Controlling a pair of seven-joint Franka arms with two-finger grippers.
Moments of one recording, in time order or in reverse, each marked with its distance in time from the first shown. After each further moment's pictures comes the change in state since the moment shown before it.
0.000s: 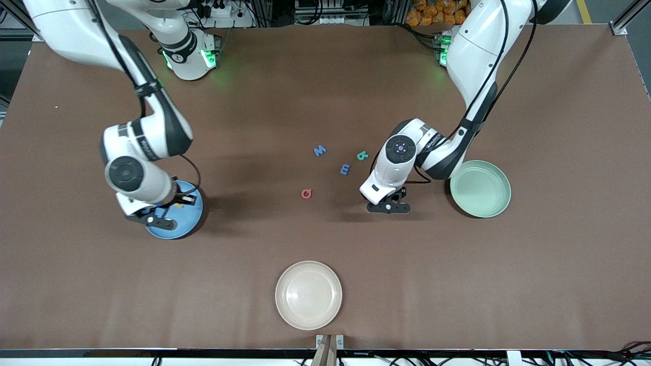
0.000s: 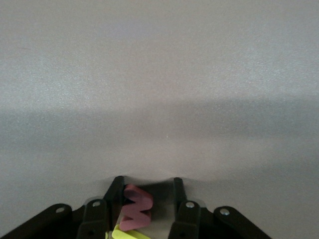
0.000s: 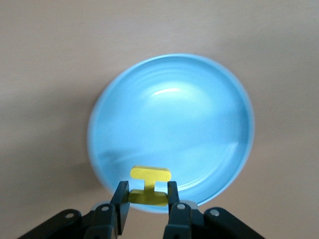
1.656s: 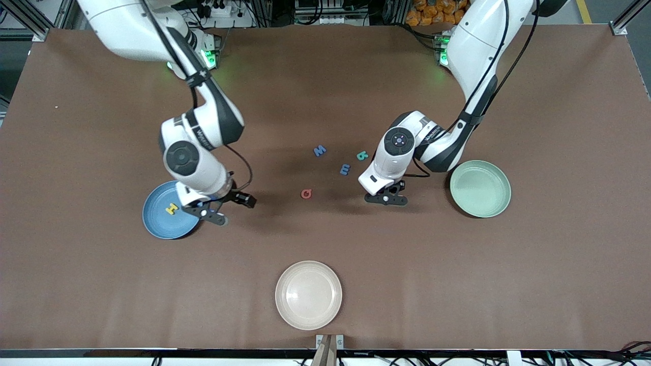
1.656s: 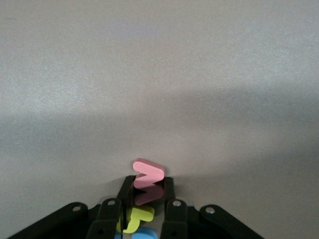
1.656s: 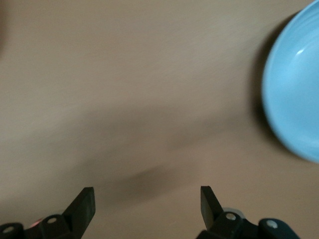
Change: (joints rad) left arm 0.001 -0.044 -0.017 -0.073 0.000 -0.002 0.049; right arm 0.406 0.037 -0.078 0.073 0.189 0.138 0.323
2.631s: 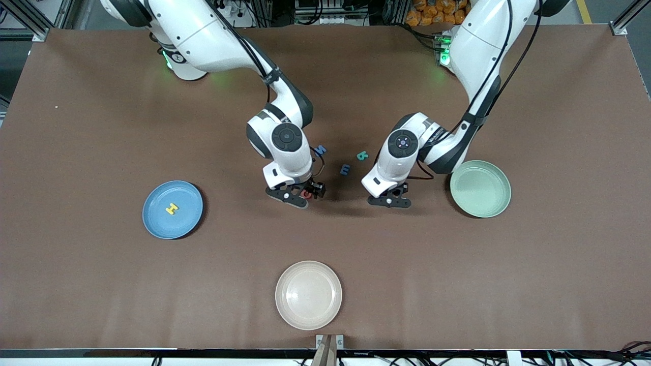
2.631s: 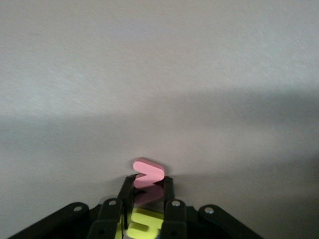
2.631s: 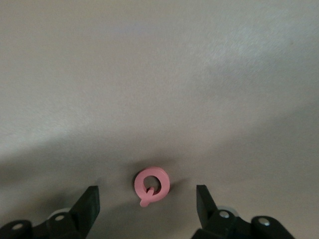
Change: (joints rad) left arm 0.023 -0.010 0.011 0.014 0.000 -0.035 0.020; right arm 0.266 0.263 -0.002 0.195 -0.112 0.119 0.352
